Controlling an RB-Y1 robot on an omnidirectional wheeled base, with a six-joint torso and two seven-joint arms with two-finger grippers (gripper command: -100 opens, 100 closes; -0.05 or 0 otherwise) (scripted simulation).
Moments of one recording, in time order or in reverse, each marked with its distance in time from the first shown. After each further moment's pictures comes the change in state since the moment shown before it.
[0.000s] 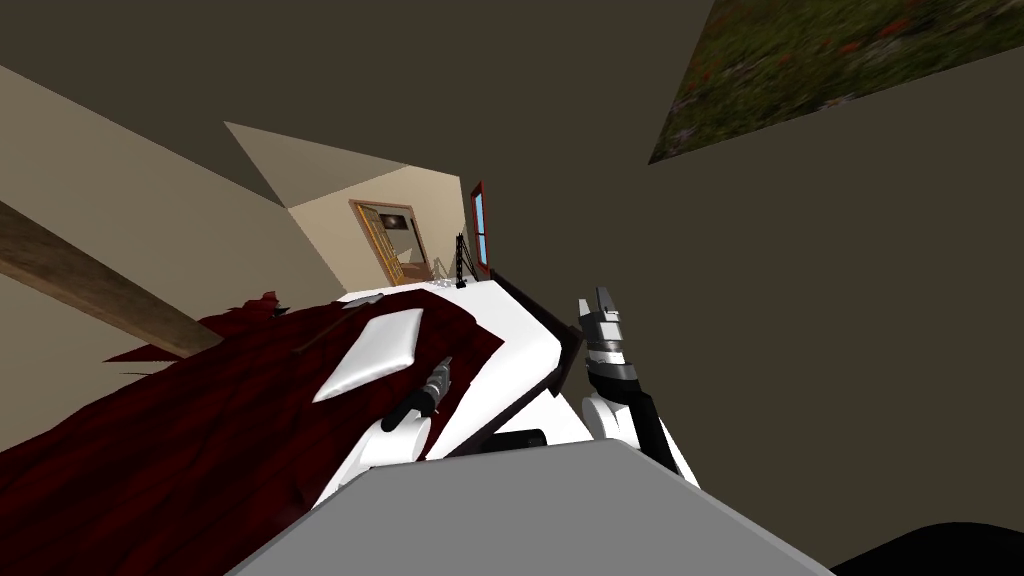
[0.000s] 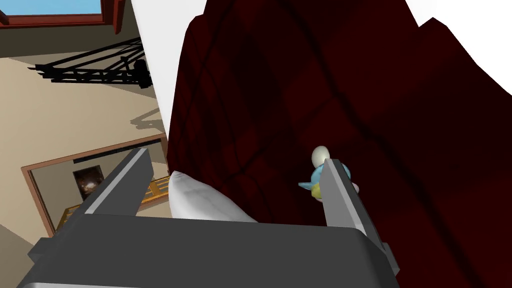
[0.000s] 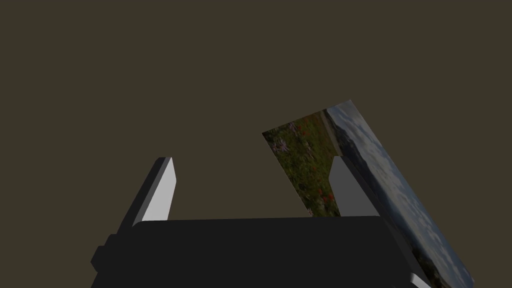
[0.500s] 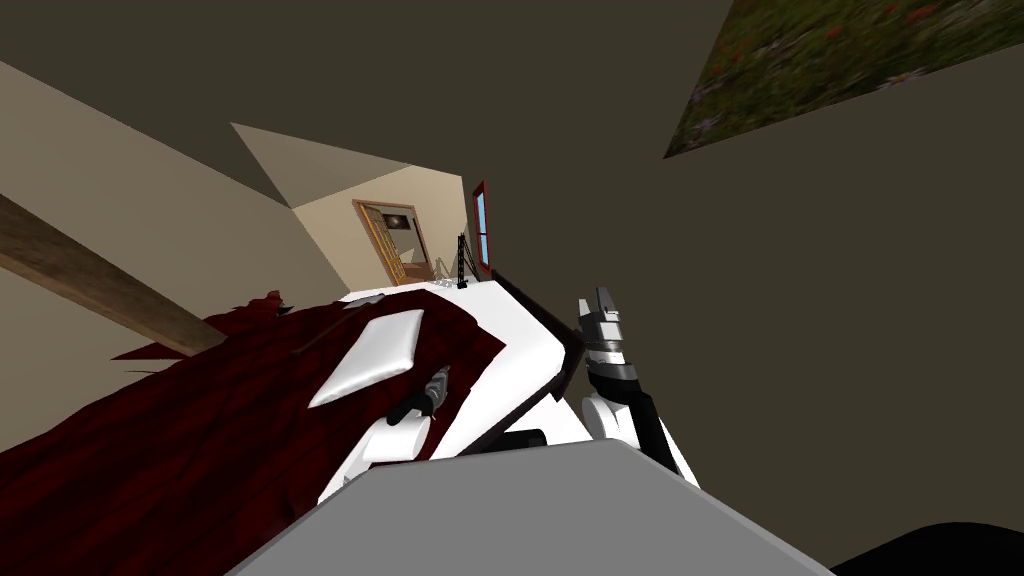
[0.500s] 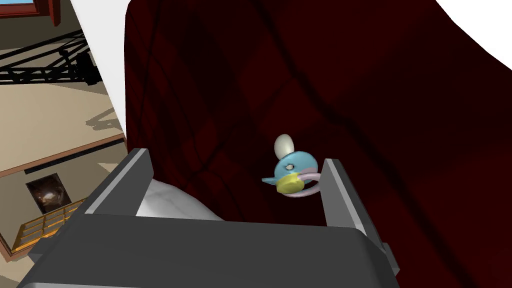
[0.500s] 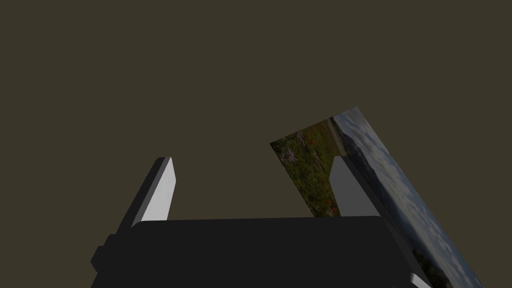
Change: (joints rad) left arm -0.038 0.024 0.011 0.090 0.005 0.092 0.003; right arm 0.000 0.000 0.000 0.000 0.000 0.000 0.000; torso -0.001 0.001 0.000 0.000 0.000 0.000
